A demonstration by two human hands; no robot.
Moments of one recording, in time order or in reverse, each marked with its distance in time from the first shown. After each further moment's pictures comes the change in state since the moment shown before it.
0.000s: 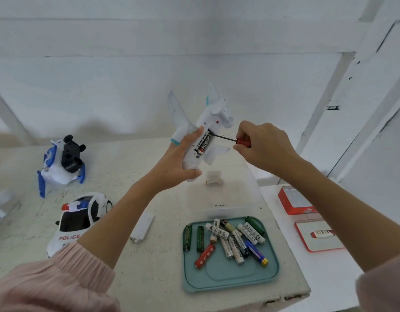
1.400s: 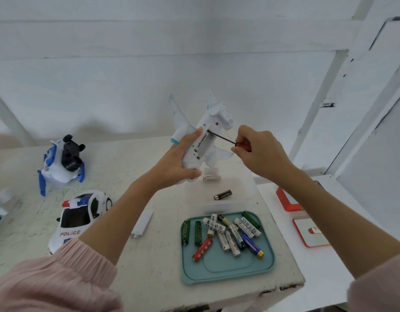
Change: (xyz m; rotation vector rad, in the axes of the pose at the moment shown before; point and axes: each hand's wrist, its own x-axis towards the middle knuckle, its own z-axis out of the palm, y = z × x) left_hand -0.005 0.006 0.003 -0.033 -0.058 -0.025; right_hand -0.019 0.004 0.014 0.253 0.051 0.060
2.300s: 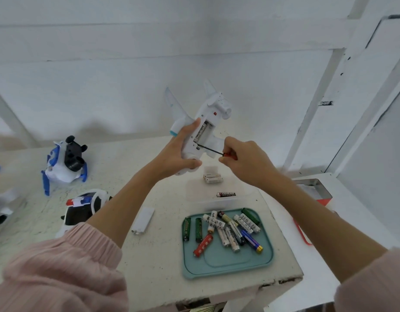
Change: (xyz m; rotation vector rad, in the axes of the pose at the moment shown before) left_hand 0.008 0.013 -0.005 -0.107 0.001 -0.023; right_hand -0.011 -0.018 0.015 0.056 -0.124 0.042
